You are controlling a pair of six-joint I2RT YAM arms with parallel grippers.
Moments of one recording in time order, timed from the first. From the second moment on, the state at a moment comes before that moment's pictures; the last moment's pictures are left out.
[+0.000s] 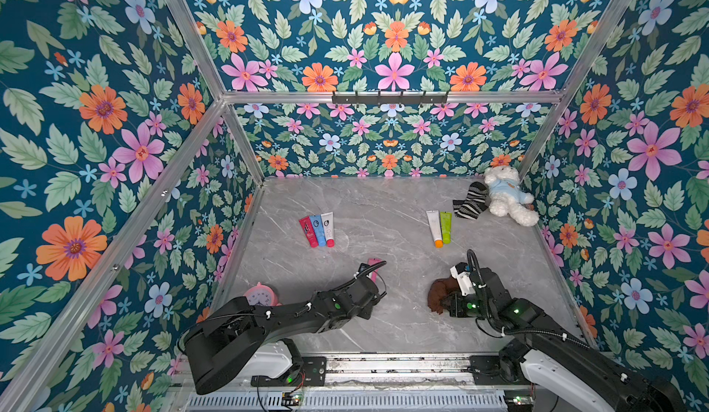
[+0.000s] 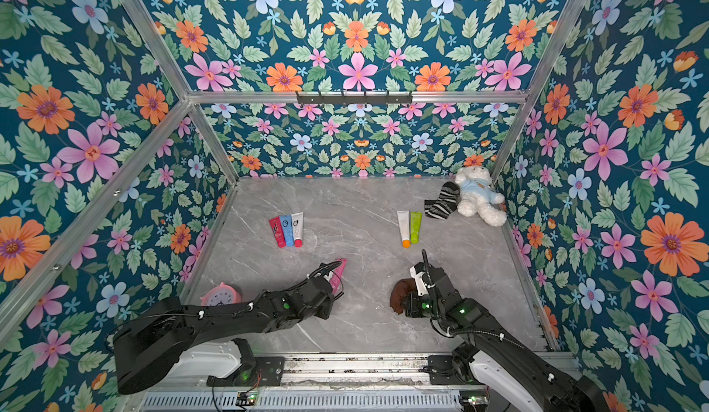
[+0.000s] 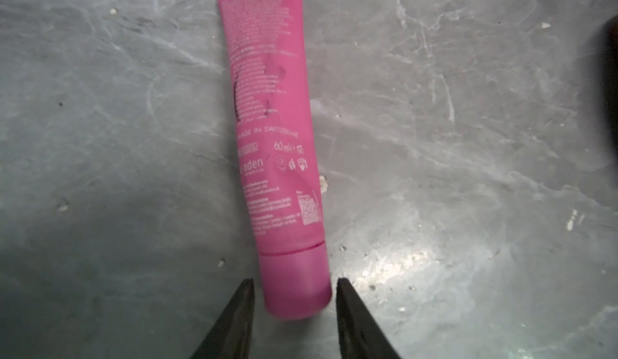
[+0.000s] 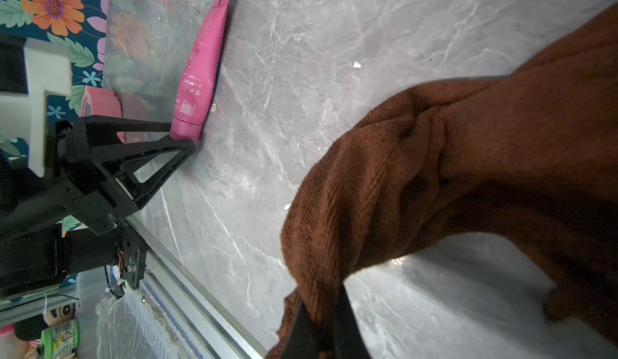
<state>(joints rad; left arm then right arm) -1.02 1.31 0.46 -0.14 -0.27 -0.55 0.56 0.78 0.33 -0.40 -0.32 0.61</state>
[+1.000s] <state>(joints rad) -1.18 1.45 0.52 0.06 -0.12 -0.26 0.66 1.28 0.61 -0.24 -0.28 0.53</state>
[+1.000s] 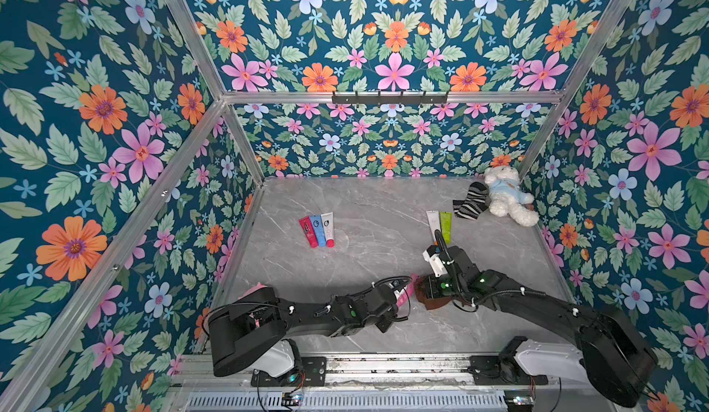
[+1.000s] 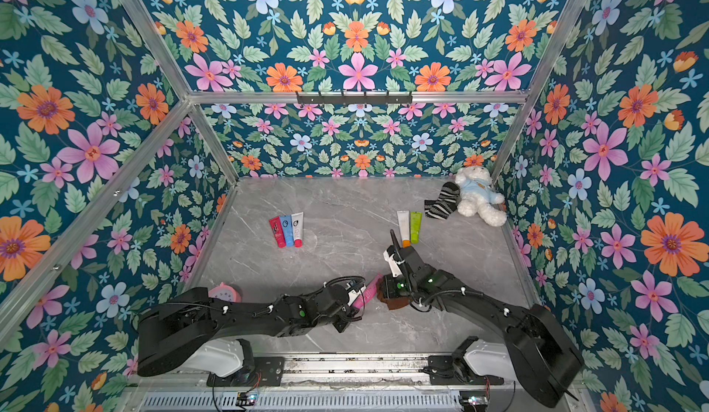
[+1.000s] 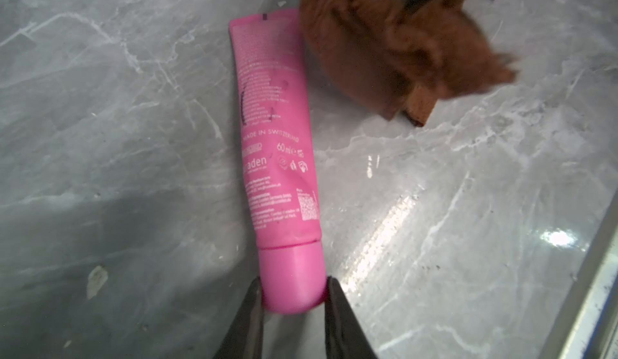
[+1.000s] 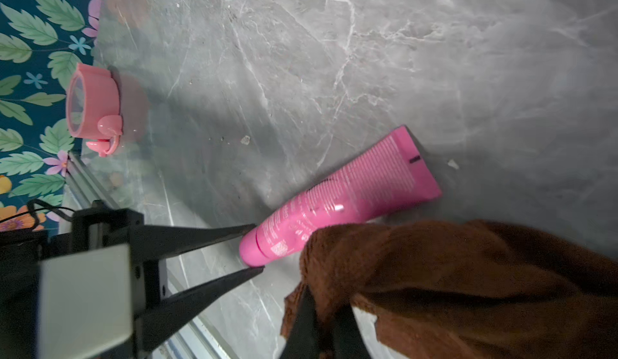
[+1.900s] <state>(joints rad) -1.19 1.44 0.53 0.02 -0.14 -0.29 0.89 1.56 0.52 0.25 0.03 0.66</state>
